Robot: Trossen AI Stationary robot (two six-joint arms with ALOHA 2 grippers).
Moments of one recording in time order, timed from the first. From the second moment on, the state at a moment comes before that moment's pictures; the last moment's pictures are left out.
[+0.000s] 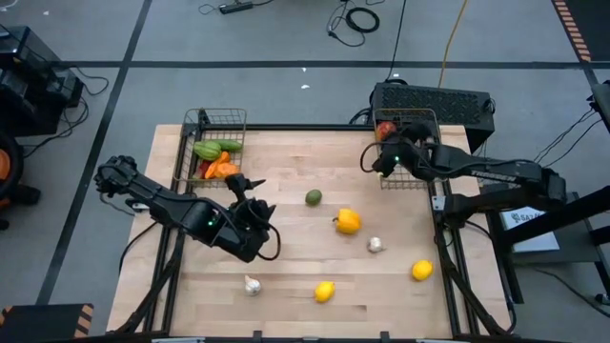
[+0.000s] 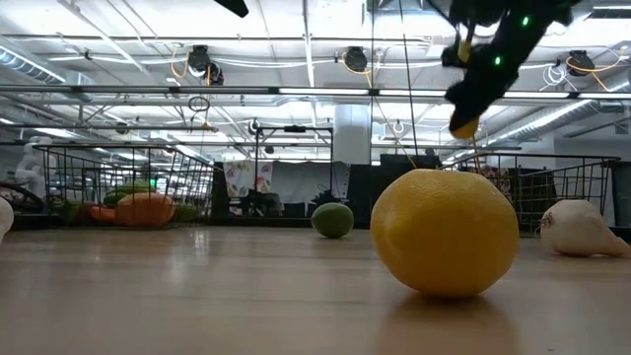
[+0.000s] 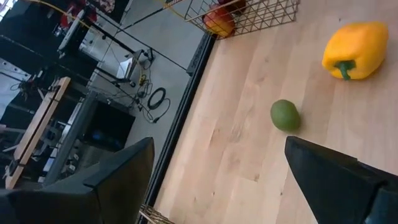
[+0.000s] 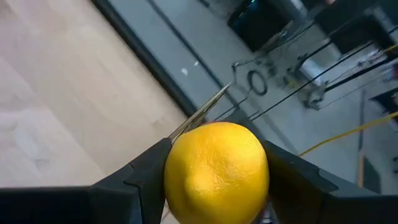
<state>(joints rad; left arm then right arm) -0.45 1.50 1.44 -1.09 -1.00 -0.33 -0.33 1.07 0.84 -0.64 0.75 0.04</state>
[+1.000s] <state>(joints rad) -0.19 1.50 1.24 -0.55 -0.63 -0.08 -0.30 0.83 0.82 -0.54 0.35 0.28</state>
